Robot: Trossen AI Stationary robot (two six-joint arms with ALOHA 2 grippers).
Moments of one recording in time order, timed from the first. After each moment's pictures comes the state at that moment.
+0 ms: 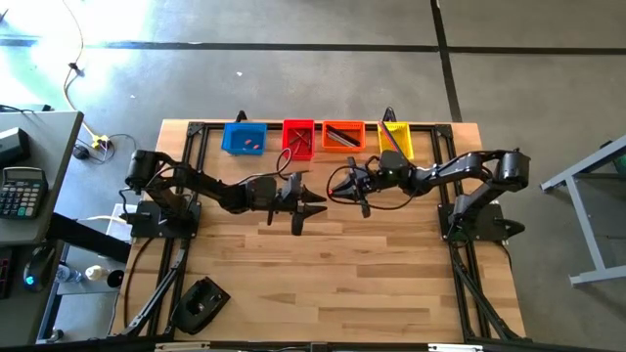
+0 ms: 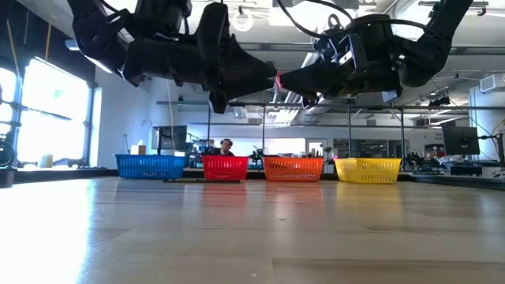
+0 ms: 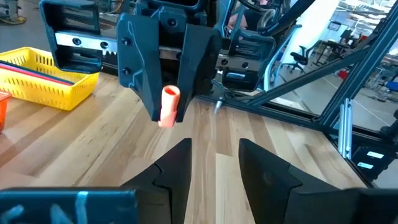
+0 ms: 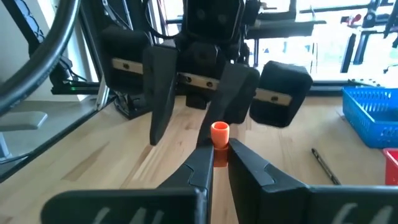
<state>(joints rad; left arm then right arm) 0.14 1.69 0.65 0.90 0.00 -0.25 -0.29 1.57 0.54 0.91 -0.54 0.00</state>
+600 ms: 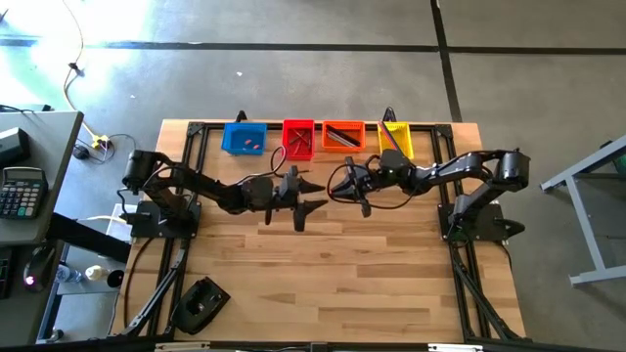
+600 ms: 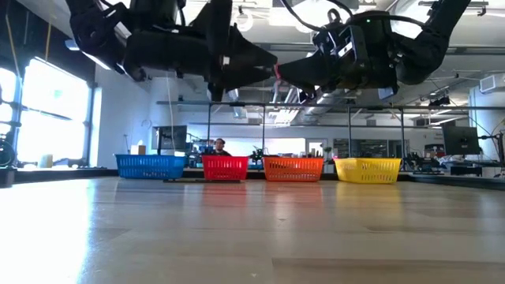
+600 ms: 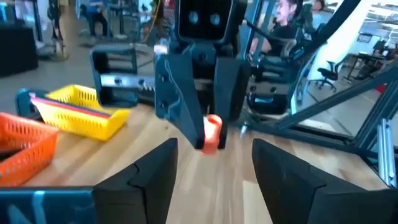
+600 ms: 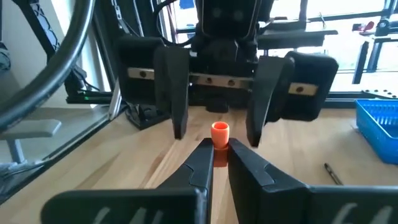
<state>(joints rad) 0.12 1.67 0.65 0.95 -0.14 -0.17 -0.29 1.56 0.56 0.93 -0.58 0.02</state>
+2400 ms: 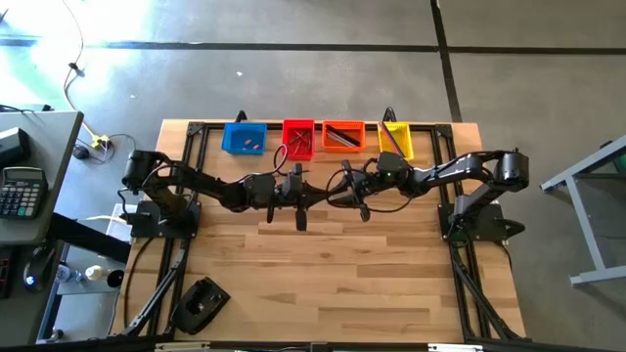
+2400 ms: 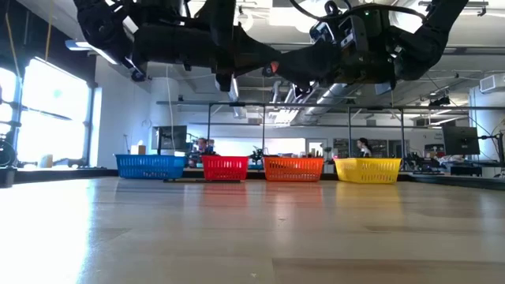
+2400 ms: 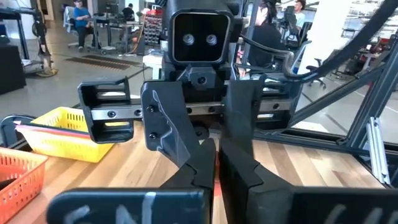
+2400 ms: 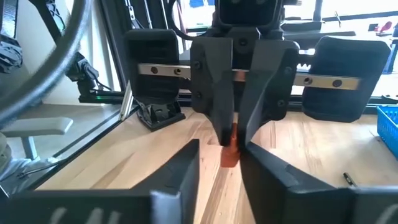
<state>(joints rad) 0.13 1.67 0.70 0.93 -0.08 -0.11 -0.24 1.57 0.59 0.91 -0.58 0.03</state>
